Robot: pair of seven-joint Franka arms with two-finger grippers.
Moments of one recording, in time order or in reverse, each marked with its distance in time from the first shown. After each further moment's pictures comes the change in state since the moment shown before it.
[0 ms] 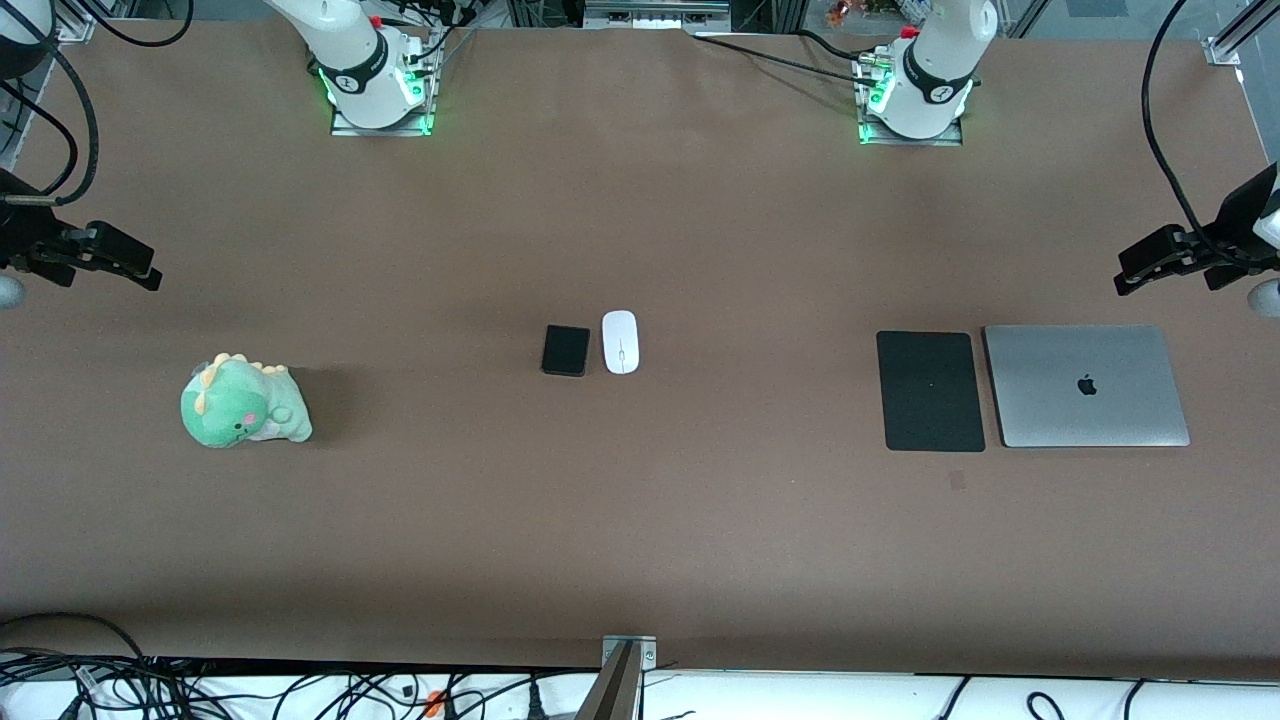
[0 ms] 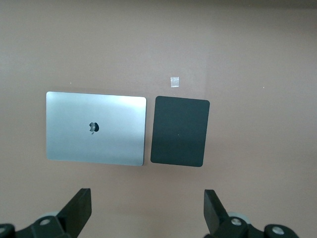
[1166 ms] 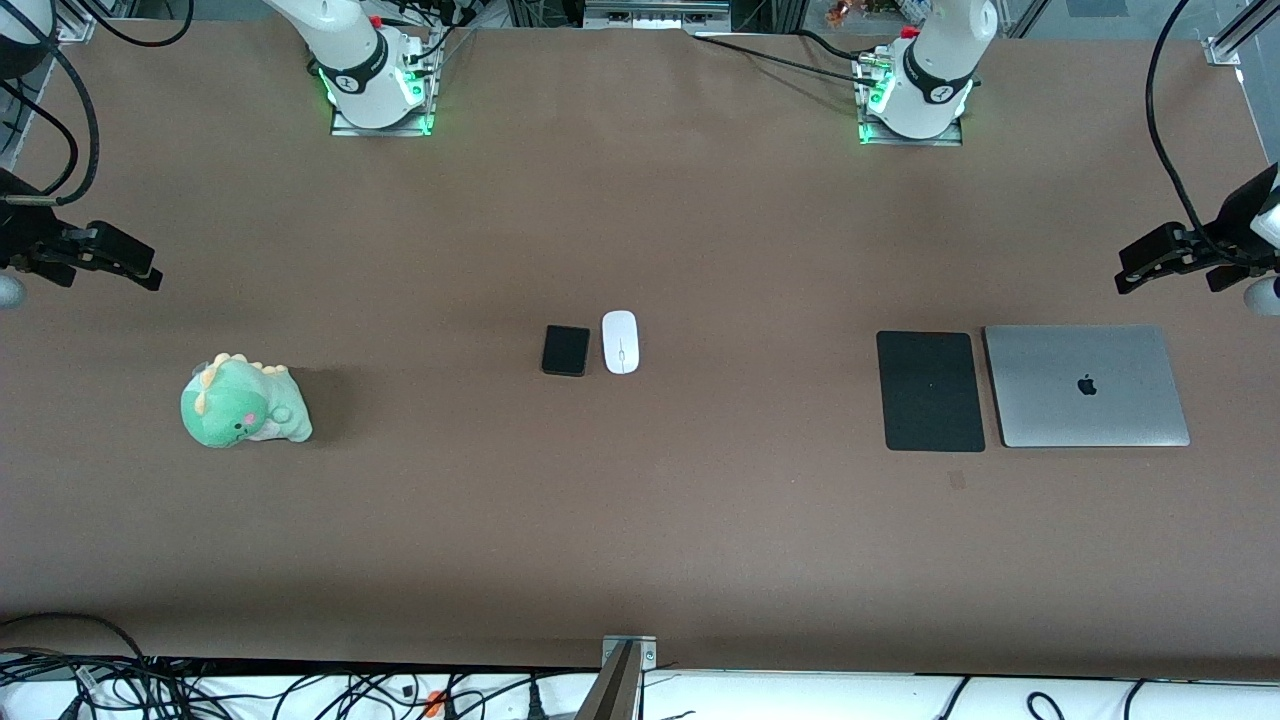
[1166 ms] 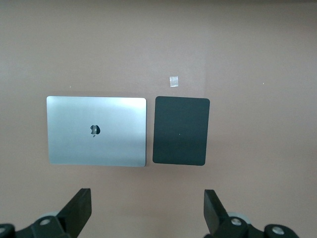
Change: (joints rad) left arm 0.001 0.000 0.000 0.000 0.003 0.001 0.040; right arm 0.001 -0.001 0.000 0.000 0.000 0.000 0.000
